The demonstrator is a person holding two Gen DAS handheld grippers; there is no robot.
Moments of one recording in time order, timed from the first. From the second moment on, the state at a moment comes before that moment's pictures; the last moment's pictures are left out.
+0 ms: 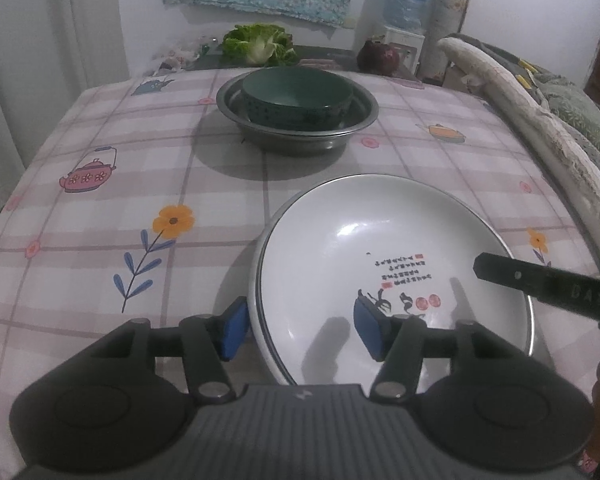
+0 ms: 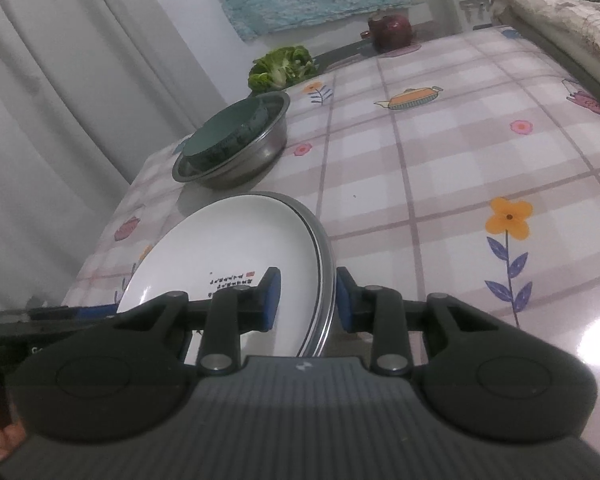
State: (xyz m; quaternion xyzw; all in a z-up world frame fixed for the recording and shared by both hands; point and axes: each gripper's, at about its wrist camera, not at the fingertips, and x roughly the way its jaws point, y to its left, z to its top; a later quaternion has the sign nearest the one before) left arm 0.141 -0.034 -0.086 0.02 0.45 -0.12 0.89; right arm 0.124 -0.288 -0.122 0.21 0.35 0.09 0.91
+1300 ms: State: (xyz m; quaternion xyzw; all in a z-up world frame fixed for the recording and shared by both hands) left arm 0.140 0.007 -0.022 0.03 0.39 -0.04 0.92; right arm 0.139 -0.248 -0.033 0.07 0.31 0.10 0.94
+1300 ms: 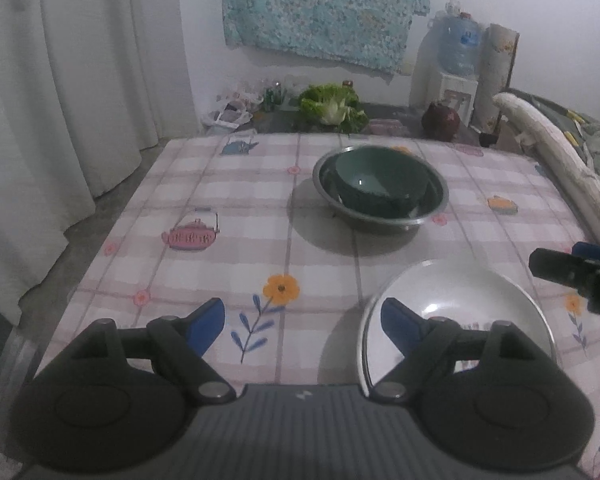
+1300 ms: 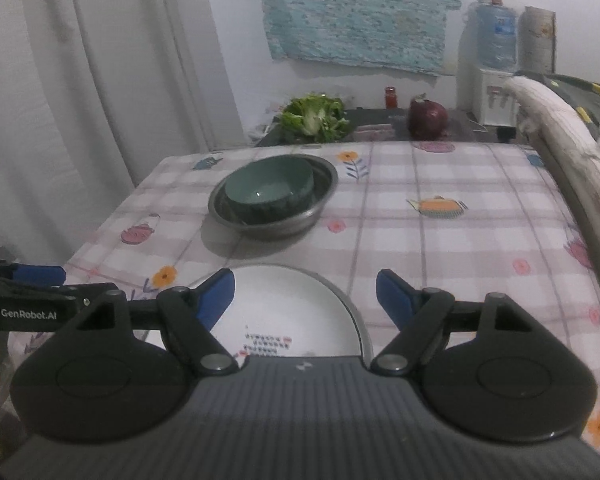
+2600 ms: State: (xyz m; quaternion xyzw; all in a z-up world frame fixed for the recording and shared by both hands) left arm 0.328 -0.001 -0.083 -0.03 0.43 -0.10 0.90; right arm 0.374 -0.270 -0.096 0.16 0.44 0.15 0.87
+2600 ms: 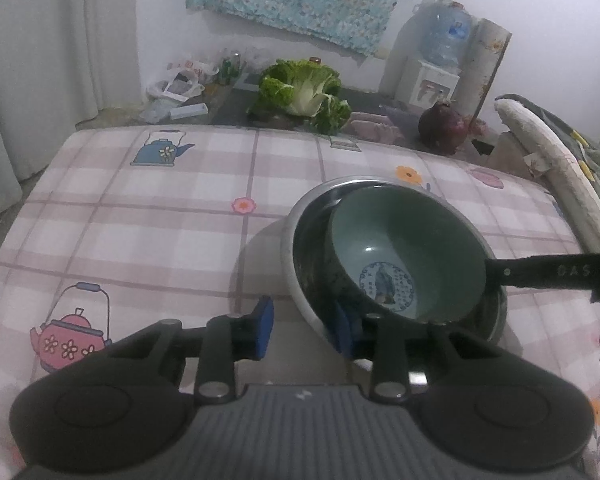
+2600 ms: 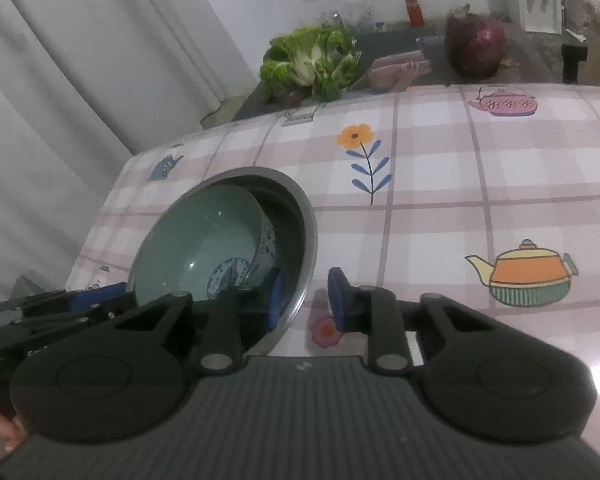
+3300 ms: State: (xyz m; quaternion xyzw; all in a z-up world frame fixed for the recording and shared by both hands) left arm 0.349 0.003 -0.097 -0.09 0.45 -0.10 0.89; right arm 0.399 -0.264 -0.117 0.19 0.45 0.17 0.86
